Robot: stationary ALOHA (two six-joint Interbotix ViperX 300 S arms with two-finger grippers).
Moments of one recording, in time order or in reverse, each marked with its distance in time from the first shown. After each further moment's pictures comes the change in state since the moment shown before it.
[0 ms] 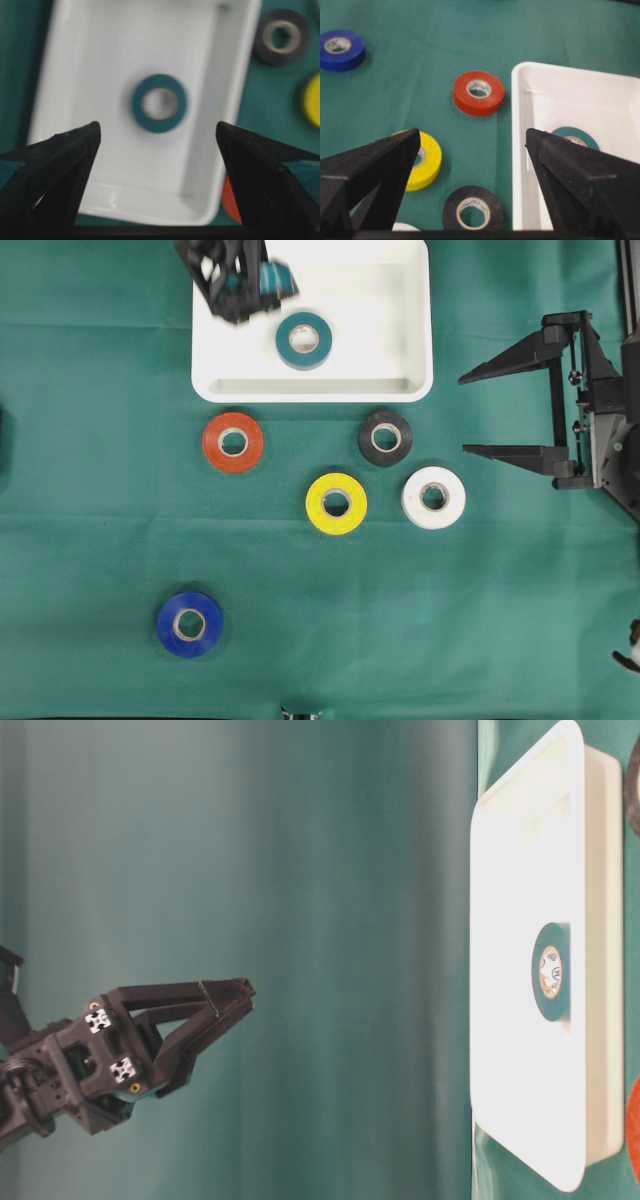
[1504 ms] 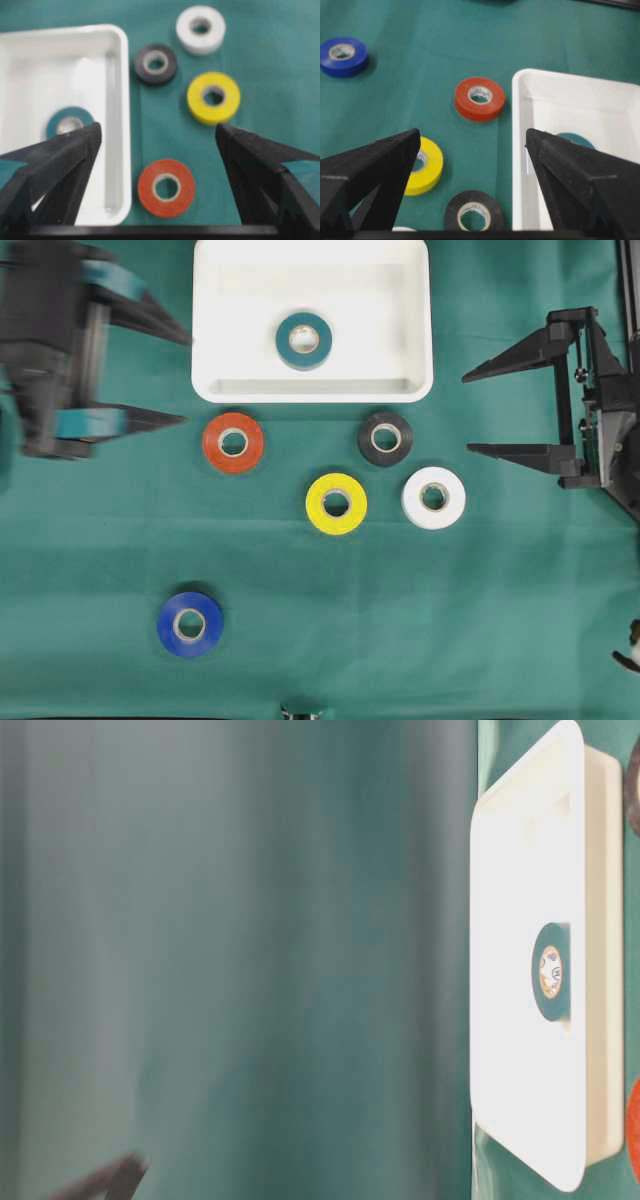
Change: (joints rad) left arm -0.233 -0.575 0.554 -0.002 -0.394 -0.034; right arm -0.002 -0.023 -0.023 0.000 0.048 0.000
